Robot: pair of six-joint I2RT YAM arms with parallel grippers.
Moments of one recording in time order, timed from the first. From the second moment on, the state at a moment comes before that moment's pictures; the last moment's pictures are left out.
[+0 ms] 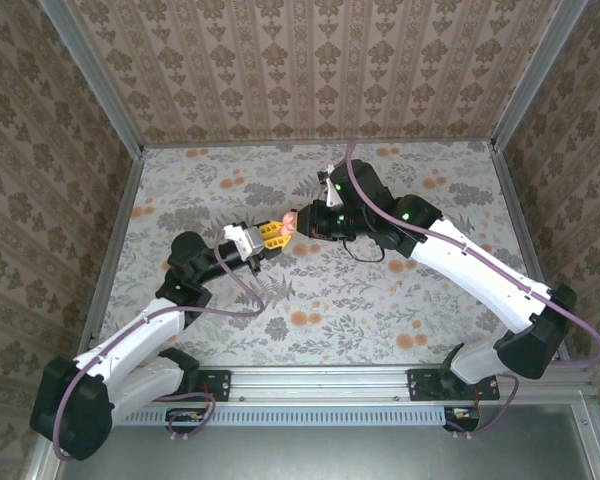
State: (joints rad) left arm -0.54 0.96 0.48 0.59 0.68 0.25; right arm 0.76 1.44 1.51 -0.71 -0.20 0.79
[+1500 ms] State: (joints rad) left arm -0.50 1.07 0.56 0.74 1.03 -0.11; right arm 0.73 1.22 1.39 -0.60 -0.40 0.13
